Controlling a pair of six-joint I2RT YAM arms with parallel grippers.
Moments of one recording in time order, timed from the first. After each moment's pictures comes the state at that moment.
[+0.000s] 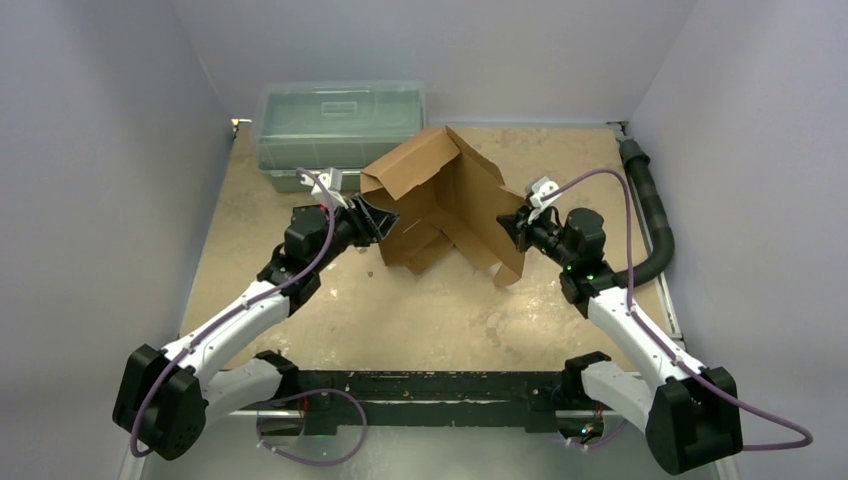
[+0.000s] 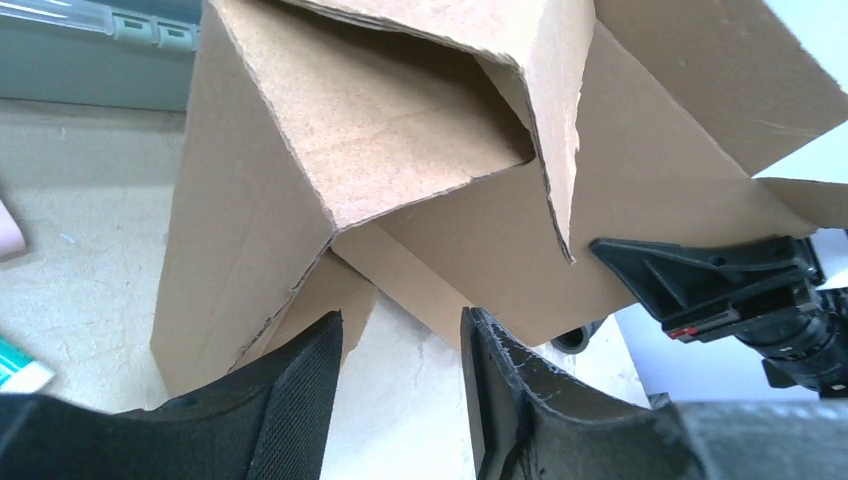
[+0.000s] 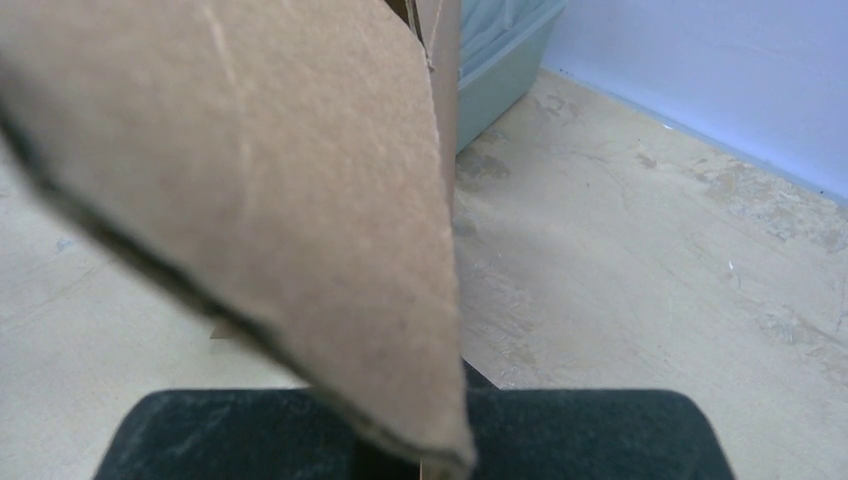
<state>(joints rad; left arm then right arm) -0.50 1.06 0.62 0.27 0.10 -0.71 0.27 0.99 0.55 0.27 -0.41 -0.07</state>
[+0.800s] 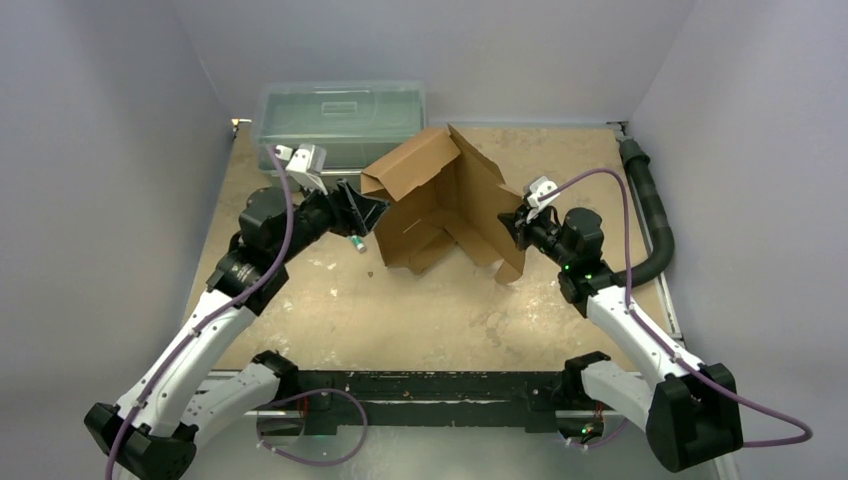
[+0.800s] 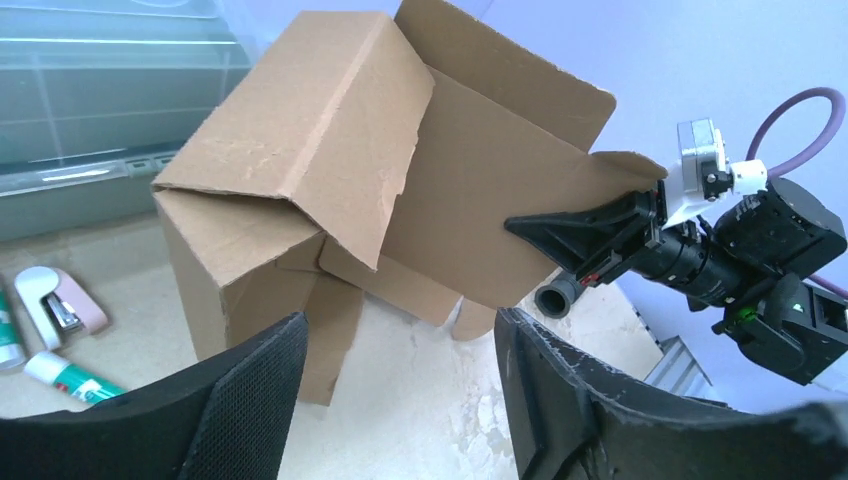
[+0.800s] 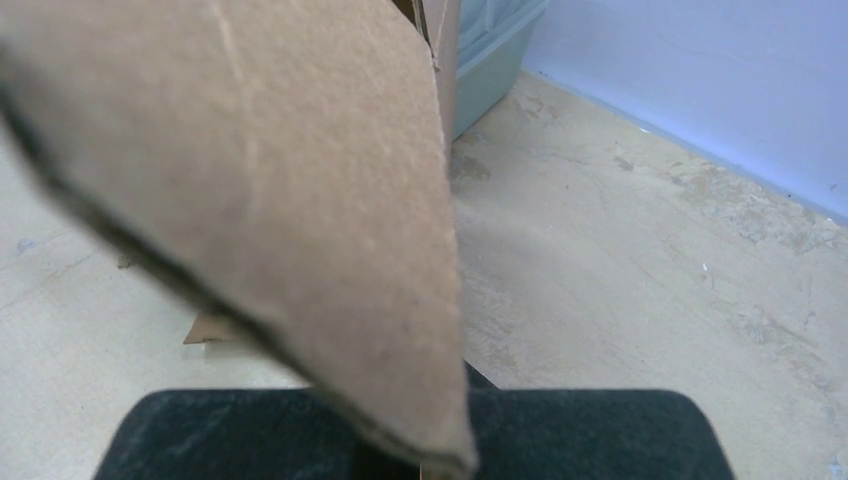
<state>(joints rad) -0.48 0.90 0.94 -0.16 0.21 -0.49 0.28 1.01 0.55 0.29 -0.37 -0.10</state>
